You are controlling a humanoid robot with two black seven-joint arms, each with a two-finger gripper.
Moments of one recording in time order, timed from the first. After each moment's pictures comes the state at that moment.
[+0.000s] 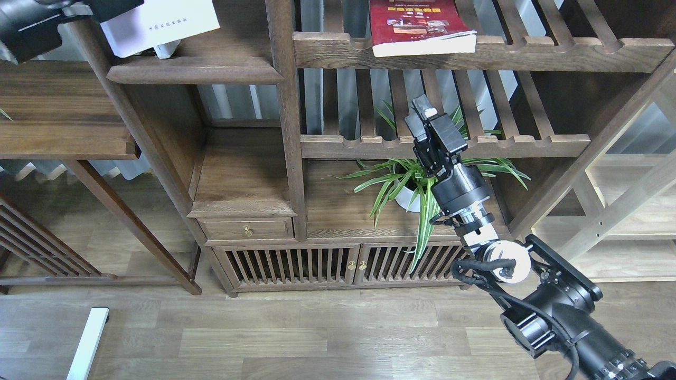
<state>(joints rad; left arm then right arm) -0.94 0.62 -1.09 -1.08 0.18 -0.49 0.43 0.33 -0.19 0.97 1.18 0.28 0.58 0.15</state>
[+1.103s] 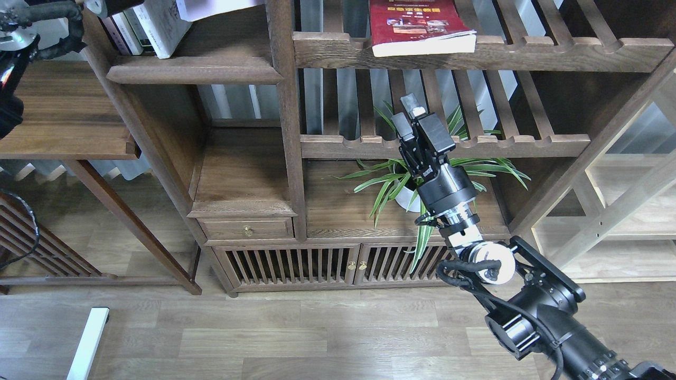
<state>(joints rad) -1.22 0.45 -0.83 -0.85 0.21 -0.38 0.39 0.33 -0.11 0.97 1.18 0.28 0.58 0.15</state>
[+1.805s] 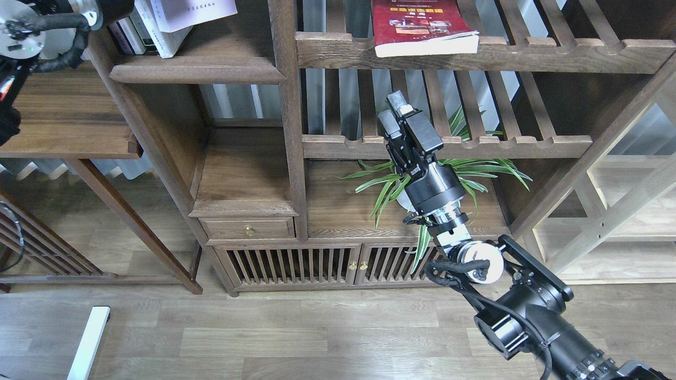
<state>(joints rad) -1.21 0.44 -0.77 -0.84 0.22 -0.12 0.34 0.34 -0.08 0.97 1.19 0.25 0.58 0.15</state>
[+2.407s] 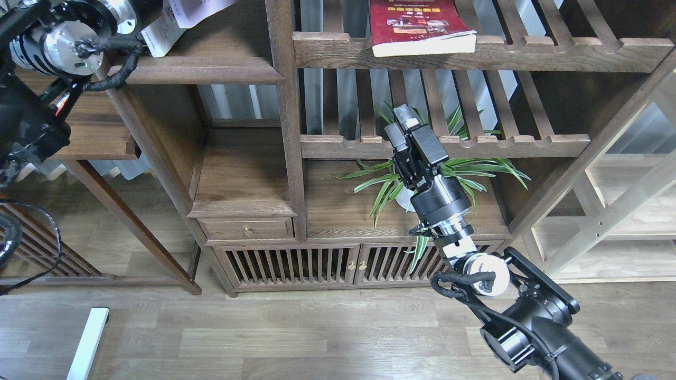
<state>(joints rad) -1.23 0.33 -0.67 -0.73 0.24 -0.04 0.12 0.28 -0.10 0.98 1.21 0.24 0.58 0.15</state>
